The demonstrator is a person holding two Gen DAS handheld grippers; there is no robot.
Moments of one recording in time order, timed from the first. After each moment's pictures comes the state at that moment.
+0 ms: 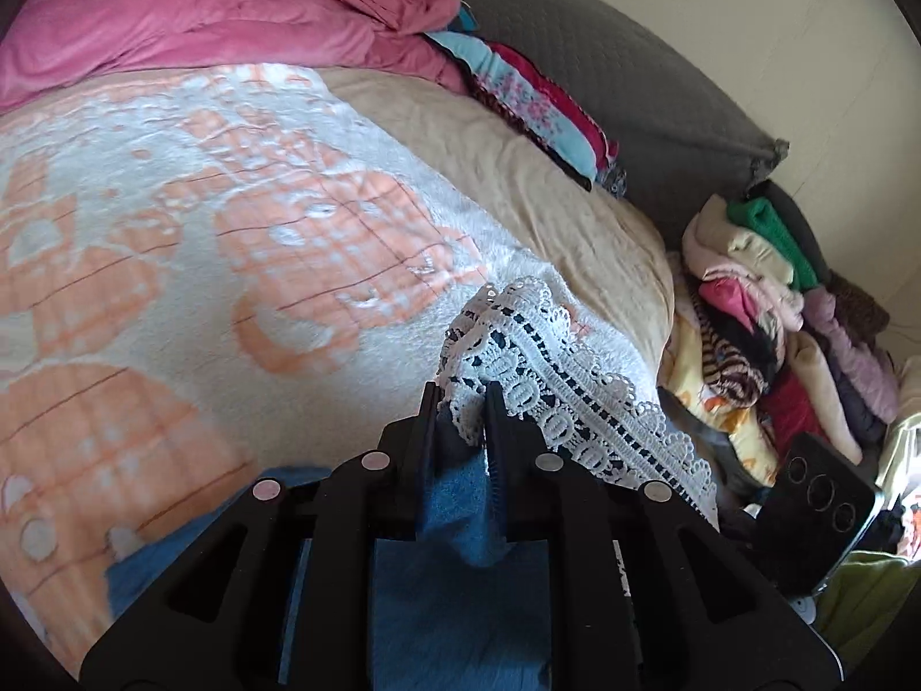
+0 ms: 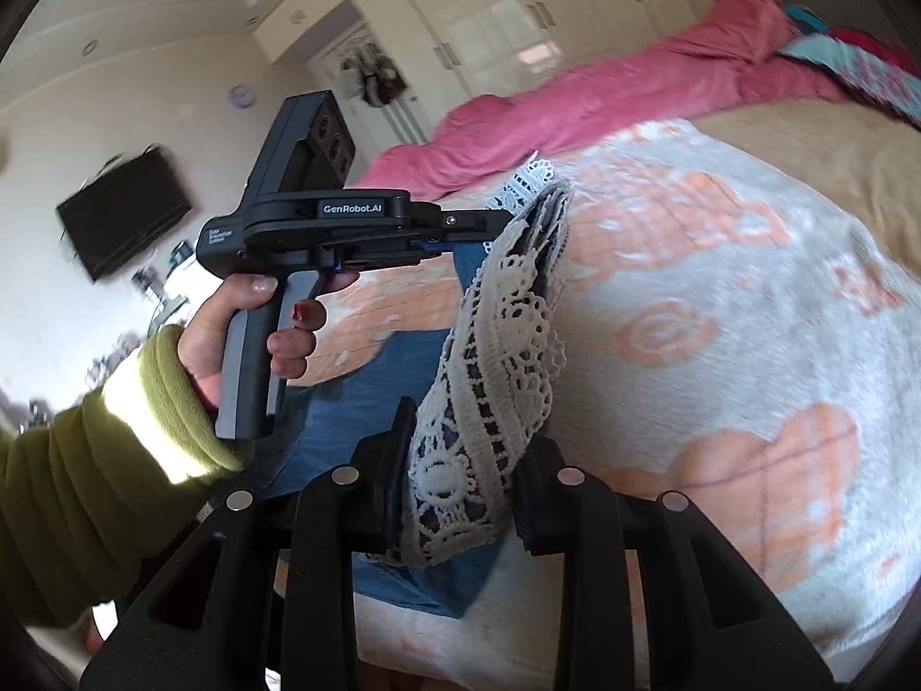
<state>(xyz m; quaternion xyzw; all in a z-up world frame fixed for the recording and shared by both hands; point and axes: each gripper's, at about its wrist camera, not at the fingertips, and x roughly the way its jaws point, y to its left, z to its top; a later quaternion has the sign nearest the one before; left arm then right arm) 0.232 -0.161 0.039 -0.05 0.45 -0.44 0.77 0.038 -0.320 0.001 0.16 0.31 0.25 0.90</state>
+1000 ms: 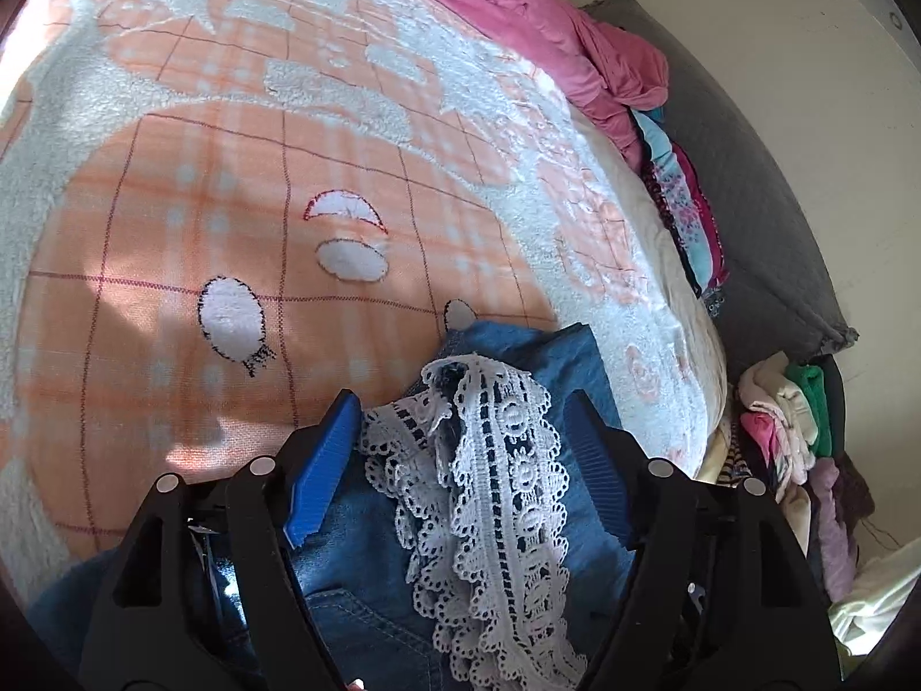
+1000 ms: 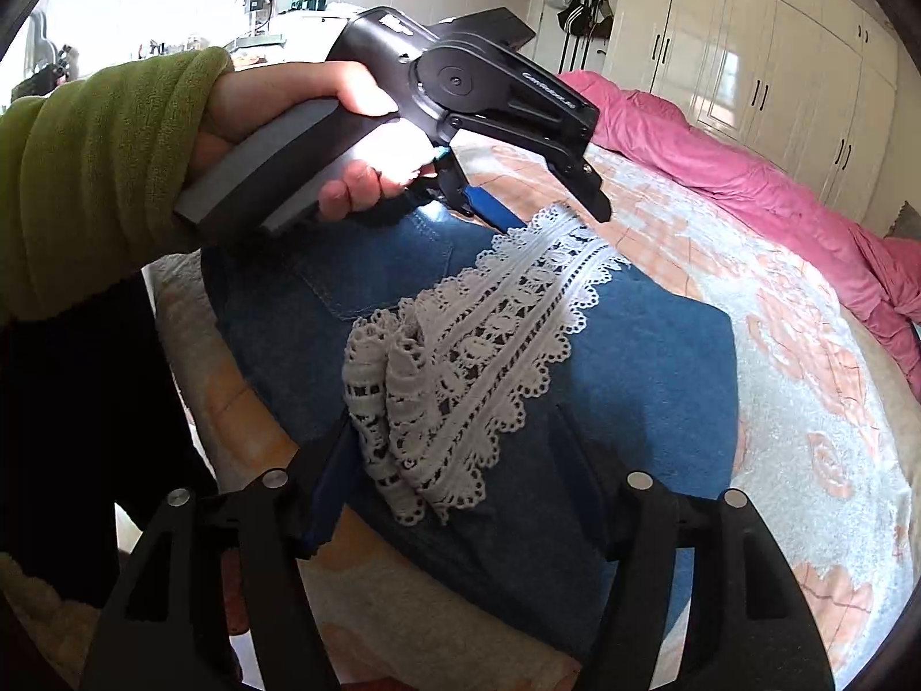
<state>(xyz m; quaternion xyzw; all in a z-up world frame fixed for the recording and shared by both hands) 0.214 0.024 -0.027 -0.23 0.51 -0.27 0.79 0.004 -0.121 -0.044 -0.19 0.31 0.32 0.88</state>
